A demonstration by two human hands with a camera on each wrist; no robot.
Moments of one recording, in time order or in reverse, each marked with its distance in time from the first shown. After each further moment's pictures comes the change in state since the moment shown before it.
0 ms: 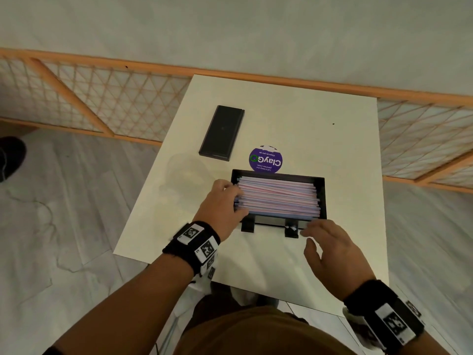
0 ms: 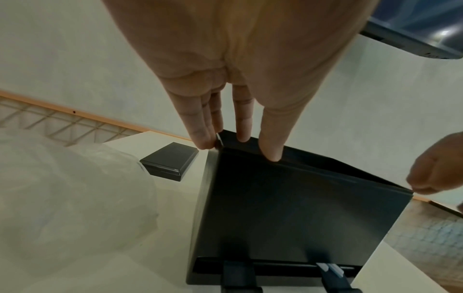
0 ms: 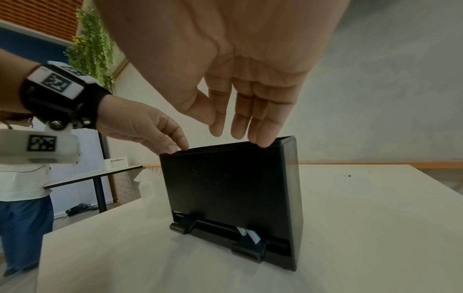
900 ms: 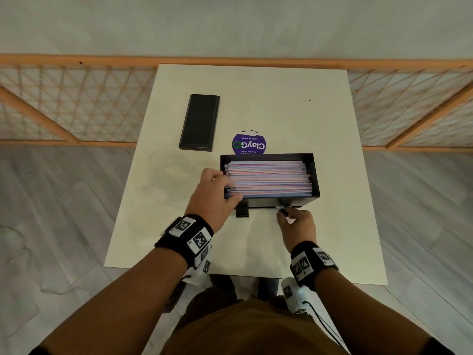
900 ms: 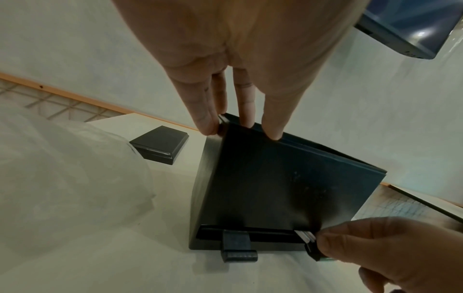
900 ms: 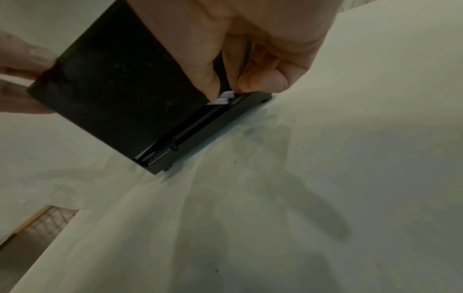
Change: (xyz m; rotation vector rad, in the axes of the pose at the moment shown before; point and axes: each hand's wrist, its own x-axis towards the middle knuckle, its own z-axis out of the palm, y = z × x) left_hand 0.007 -0.017 0.005 -0.019 0.029 0.098; right_hand 0.023 0.000 0.127 0.459 0.118 0.877
